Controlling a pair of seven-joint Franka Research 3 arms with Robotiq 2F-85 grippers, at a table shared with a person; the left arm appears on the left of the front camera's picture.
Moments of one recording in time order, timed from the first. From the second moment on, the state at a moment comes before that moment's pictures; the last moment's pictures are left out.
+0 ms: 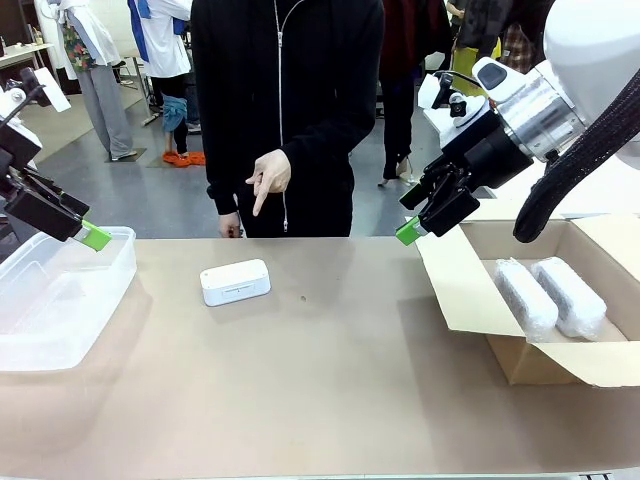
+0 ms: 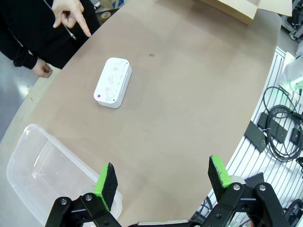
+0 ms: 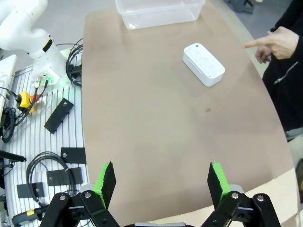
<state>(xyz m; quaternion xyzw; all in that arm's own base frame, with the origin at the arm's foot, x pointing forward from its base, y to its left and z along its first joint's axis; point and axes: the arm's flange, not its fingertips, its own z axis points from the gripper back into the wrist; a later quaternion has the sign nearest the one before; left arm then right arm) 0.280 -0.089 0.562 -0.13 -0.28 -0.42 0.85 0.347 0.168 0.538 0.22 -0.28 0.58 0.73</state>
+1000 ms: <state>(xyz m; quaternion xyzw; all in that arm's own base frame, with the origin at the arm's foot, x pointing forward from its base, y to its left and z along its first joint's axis) 0.488 -0.200 0.530 -0.08 -0.11 -0.53 0.84 0.347 0.169 0.538 0.21 -0.28 0.59 0.73</state>
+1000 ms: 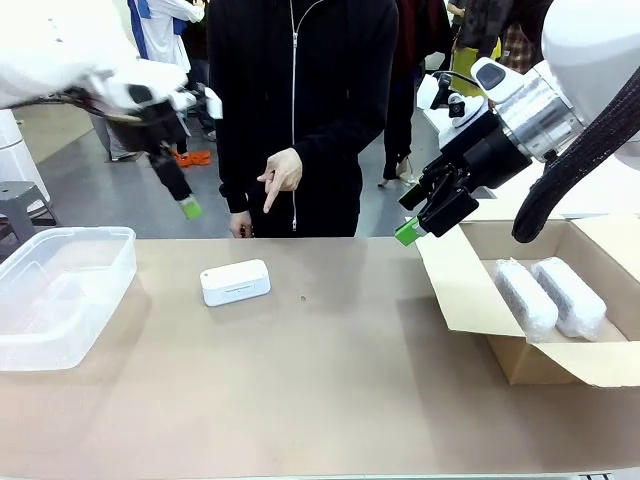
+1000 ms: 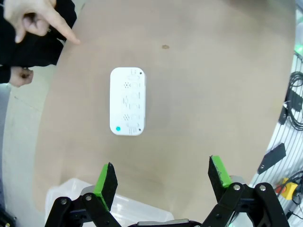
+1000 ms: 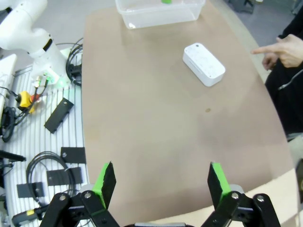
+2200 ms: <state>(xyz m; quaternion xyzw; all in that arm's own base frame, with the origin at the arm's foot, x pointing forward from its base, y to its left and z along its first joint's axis) 0.545 -0.241 0.418 -0.01 -0.07 -0.58 0.81 0.348 0.168 0.538 0.21 -0.28 0.58 0.73</state>
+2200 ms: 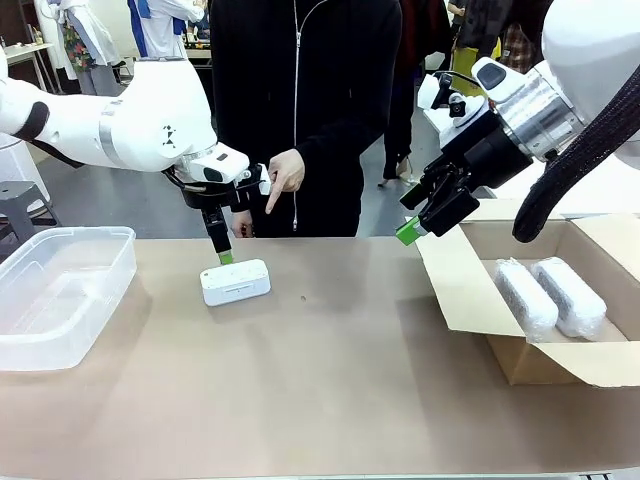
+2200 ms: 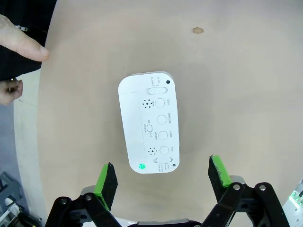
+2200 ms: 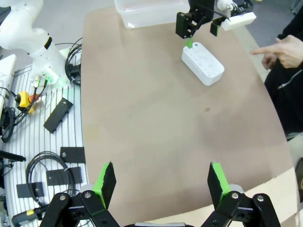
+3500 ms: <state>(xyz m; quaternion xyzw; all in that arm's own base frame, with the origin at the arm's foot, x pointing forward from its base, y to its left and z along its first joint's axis) 0.584 -0.255 0.344 -0.02 -0.03 -0.60 0.80 0.348 0.168 0.537 0.21 -0.28 0.58 0.73</state>
